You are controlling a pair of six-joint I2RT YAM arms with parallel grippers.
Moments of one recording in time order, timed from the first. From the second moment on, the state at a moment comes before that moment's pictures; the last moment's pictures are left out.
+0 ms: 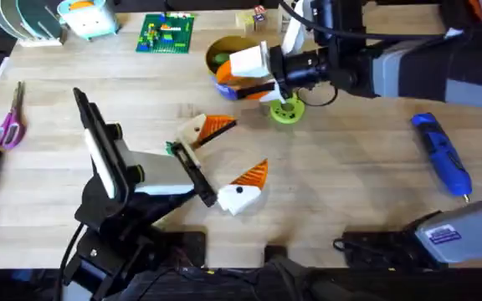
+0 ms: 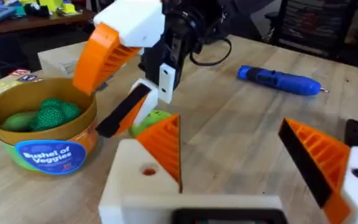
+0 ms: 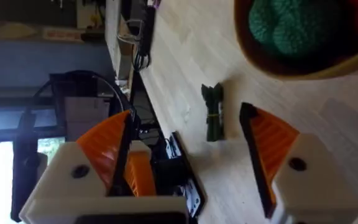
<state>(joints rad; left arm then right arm) -0.43 0.01 0.01 -0.05 0.54 -0.05 0.43 1.72 0.99 0.10 -0.98 0.71</state>
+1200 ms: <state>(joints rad) -0.43 0.01 0.01 -0.05 0.55 -0.04 0.48 1.66 1.12 -0.72 -0.06 -0.15</state>
